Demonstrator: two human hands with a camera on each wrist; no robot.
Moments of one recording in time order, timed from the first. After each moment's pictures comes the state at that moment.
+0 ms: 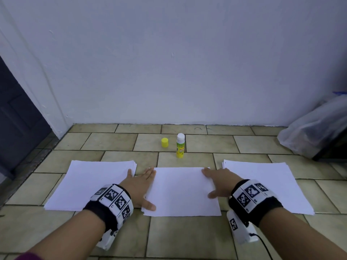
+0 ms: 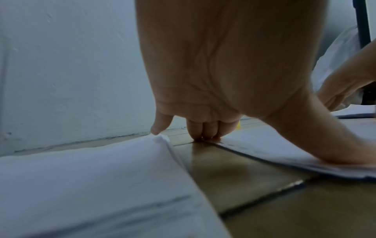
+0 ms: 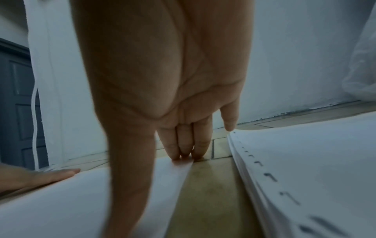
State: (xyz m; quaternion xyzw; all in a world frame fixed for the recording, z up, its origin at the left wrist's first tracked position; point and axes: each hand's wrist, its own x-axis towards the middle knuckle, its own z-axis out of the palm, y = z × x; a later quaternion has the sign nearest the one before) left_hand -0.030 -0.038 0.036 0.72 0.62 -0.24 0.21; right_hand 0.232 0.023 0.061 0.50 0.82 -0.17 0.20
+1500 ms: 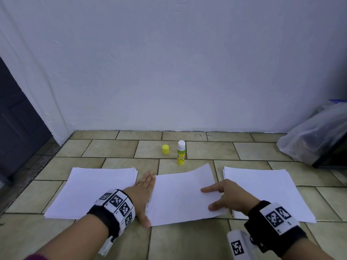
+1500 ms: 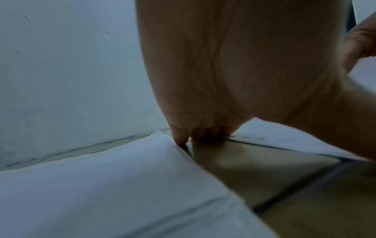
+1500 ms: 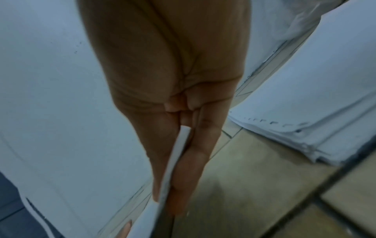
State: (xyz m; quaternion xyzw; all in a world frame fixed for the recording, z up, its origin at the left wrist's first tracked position) left_hand -0.031 -0.037 0.032 0.73 0.60 -0.24 0.21; right_hand 0.252 0.007 0.049 0.54 0.72 -0.43 -0.05
